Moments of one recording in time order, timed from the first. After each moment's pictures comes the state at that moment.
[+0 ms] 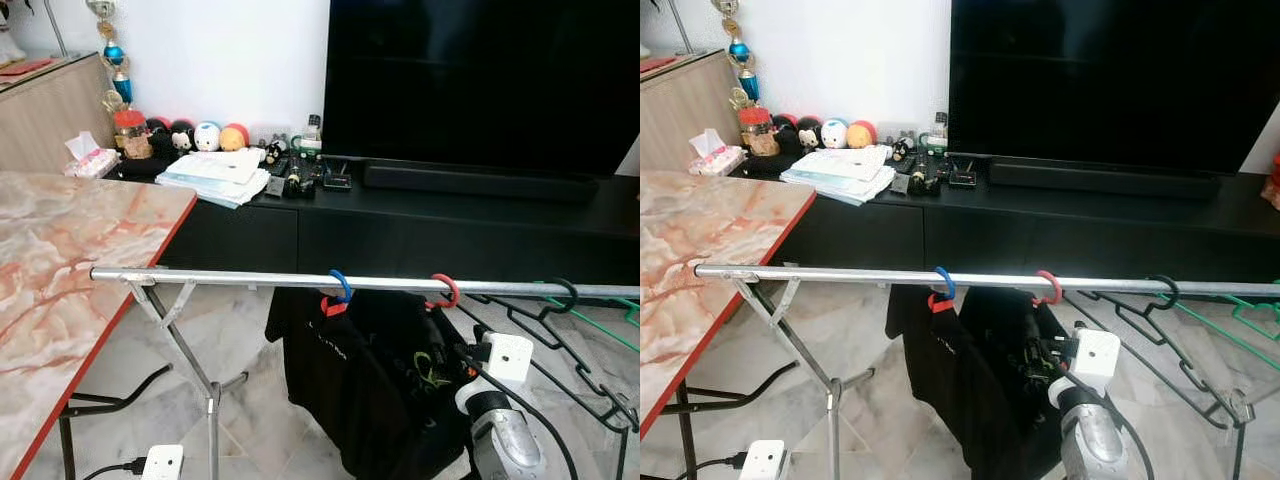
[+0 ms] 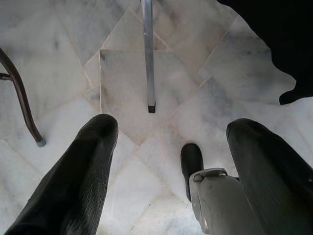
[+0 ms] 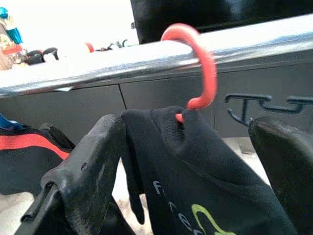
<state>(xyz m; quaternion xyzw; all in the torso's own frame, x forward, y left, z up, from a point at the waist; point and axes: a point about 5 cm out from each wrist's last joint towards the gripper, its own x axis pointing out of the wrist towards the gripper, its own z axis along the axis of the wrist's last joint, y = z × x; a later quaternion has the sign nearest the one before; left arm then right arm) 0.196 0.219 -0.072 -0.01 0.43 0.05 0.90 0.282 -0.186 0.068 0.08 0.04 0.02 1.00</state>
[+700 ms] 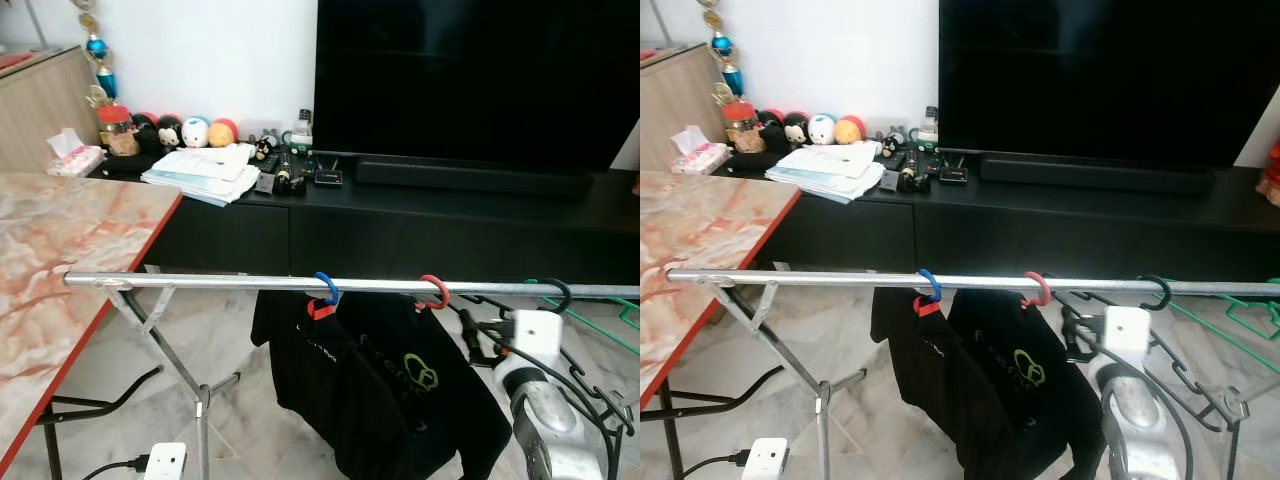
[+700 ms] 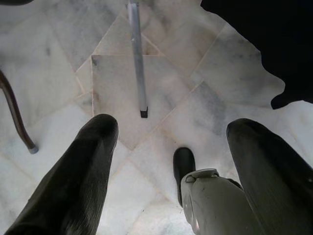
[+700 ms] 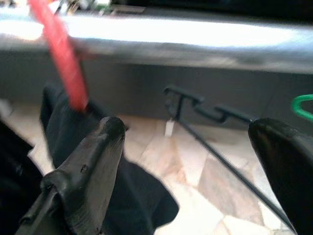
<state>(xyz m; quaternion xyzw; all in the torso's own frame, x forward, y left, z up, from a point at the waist) 0.198 0.217 -0.071 -0.01 0.43 0.05 0.90 0.312 -0.239 0.078 -0.05 0.12 0.01 0.99</state>
